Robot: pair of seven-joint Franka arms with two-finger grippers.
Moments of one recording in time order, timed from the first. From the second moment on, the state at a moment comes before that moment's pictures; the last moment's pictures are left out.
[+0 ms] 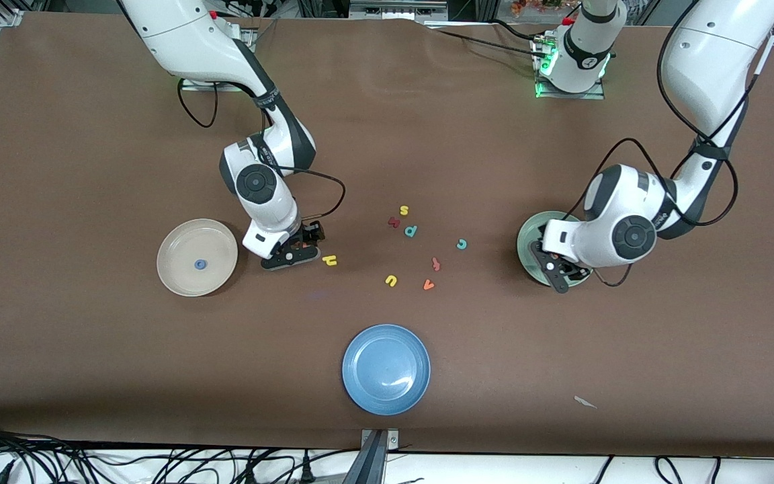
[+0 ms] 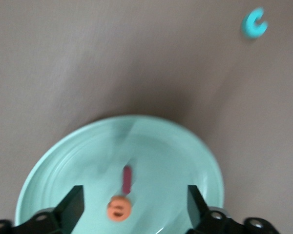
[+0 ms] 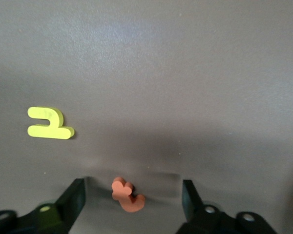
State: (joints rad) left arm 0.14 0.56 -0.41 -1.86 0.15 2.17 0.65; right arm 0.56 0.61 -0.05 -1.91 0.02 2.55 0.23
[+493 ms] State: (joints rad) left arm 0.06 0.55 -0.50 -1.85 0.15 2.18 0.25; right arm 0.56 0.61 -0.05 -1.92 0.02 2.55 0.23
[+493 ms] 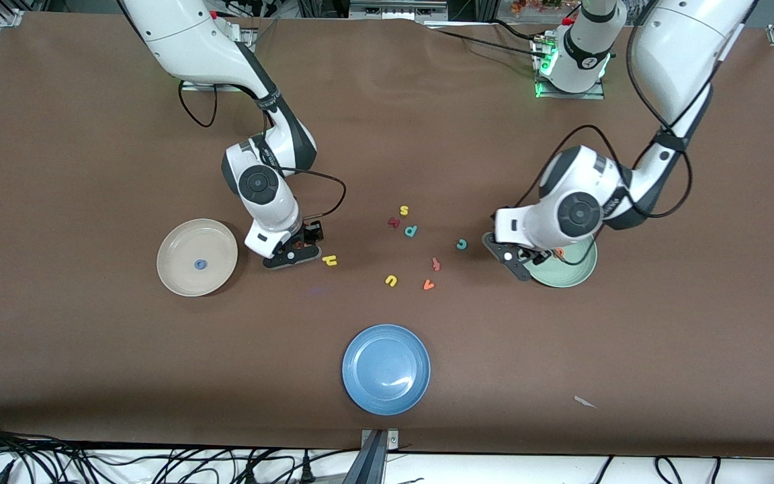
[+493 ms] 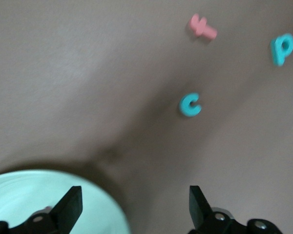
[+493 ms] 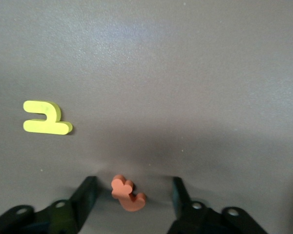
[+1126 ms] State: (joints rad) left arm -0.04 0.67 -0.47 -1.85 0.22 2.43 0.03; right arm 0.56 0.60 -0.05 -1.92 0.02 2.55 0.23
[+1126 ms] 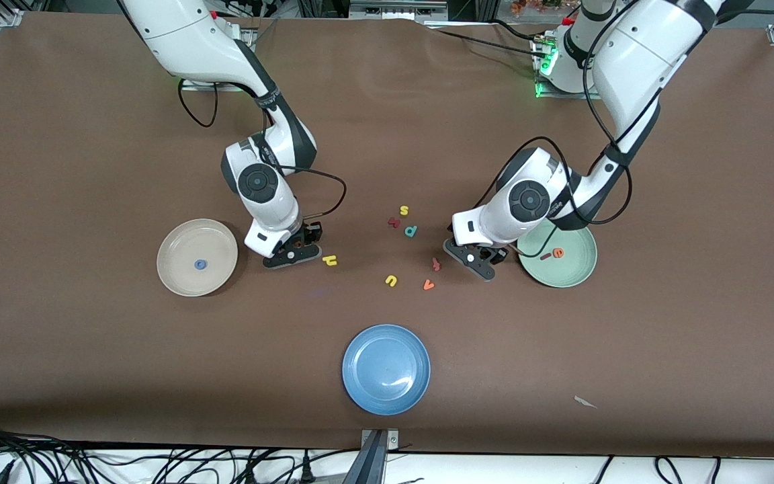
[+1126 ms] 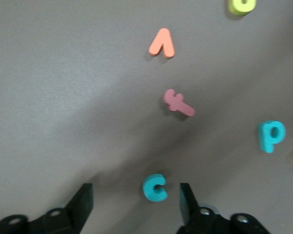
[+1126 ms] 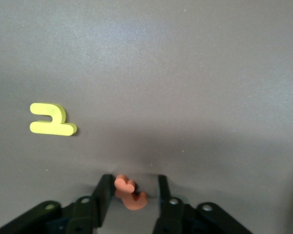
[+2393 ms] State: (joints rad) left arm -0.07 0.70 -0.47 -1.85 0.28 2.44 -0.07; right arm 0.54 0.61 -0.05 -1.85 0.05 2.45 0.23
